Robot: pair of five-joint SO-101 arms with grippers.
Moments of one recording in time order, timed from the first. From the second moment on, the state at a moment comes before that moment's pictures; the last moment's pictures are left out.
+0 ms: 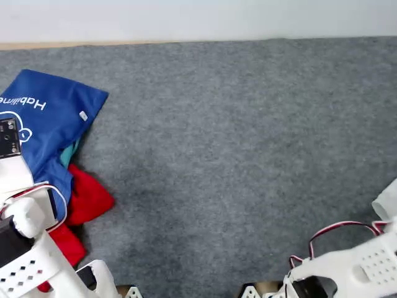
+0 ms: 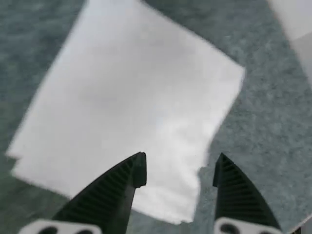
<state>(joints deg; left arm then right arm) -37.0 -54.3 25.0 99.3 -9.9 59.5 24.7 -26.5 73.1 38.5</state>
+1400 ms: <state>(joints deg) -37.0 -54.3 25.0 99.3 -9.9 48.3 35.5 -26.5 78.8 31.9</state>
